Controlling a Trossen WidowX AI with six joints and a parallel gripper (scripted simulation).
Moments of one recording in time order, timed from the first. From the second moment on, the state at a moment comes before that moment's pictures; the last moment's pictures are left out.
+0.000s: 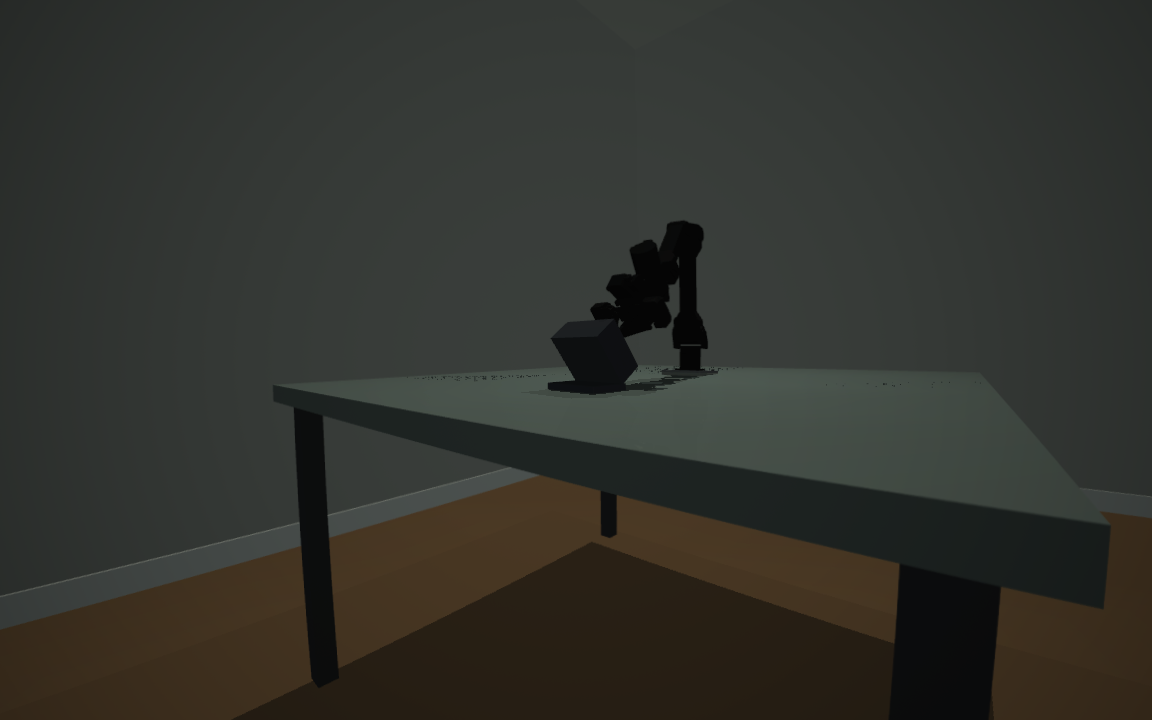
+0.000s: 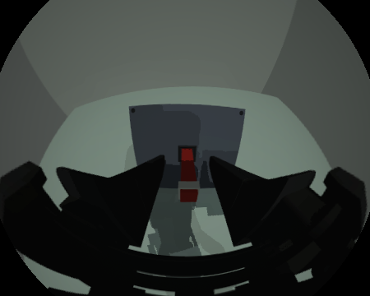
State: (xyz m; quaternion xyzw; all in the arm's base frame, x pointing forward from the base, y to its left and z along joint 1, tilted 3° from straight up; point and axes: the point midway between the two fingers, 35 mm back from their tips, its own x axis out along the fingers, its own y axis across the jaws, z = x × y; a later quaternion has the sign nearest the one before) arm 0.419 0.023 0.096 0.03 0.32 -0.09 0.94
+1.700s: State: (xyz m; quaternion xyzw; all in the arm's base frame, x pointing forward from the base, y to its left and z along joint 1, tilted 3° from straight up) arm 0.380 0.034 0.133 0.03 0.32 -0.08 0.94
